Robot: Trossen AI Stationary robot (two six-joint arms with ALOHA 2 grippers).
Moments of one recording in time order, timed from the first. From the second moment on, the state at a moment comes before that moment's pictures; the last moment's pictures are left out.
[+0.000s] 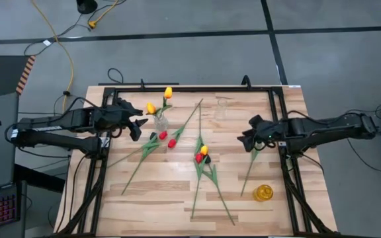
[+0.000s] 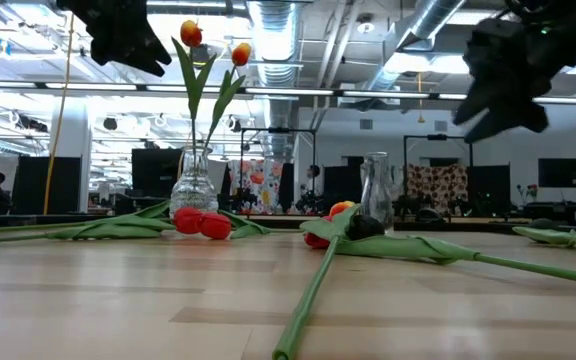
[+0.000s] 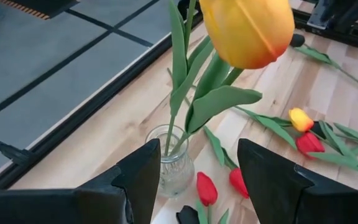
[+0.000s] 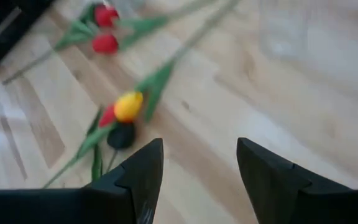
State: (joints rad) left arm 0.11 0.79 0.86 -0.68 -0.40 -0.31; right arm 0.04 0.79 0.59 -0.59 0.26 0.86
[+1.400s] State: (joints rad) left arm 0.11 0.81 0.86 -0.71 -0.40 -0.31; right arm 0.04 1.32 0.59 -0.91 0.02 1.32
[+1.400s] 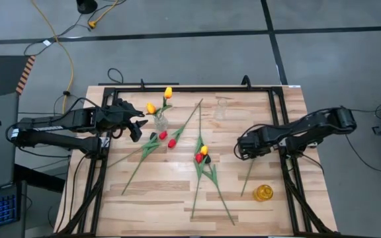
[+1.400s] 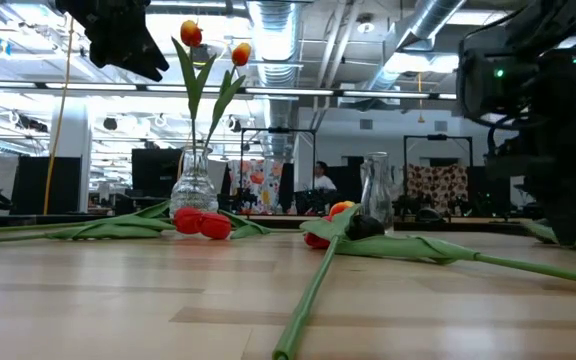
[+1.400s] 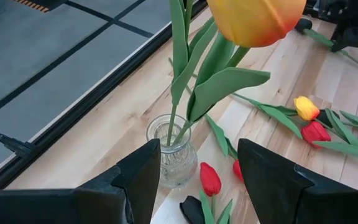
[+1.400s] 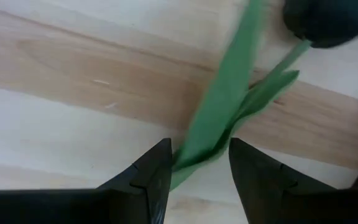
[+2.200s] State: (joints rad) left arm 0.11 0.81 0.86 -0.73 -0.39 -0.33; right arm 0.04 1.33 0.59 -0.87 0.03 1.30
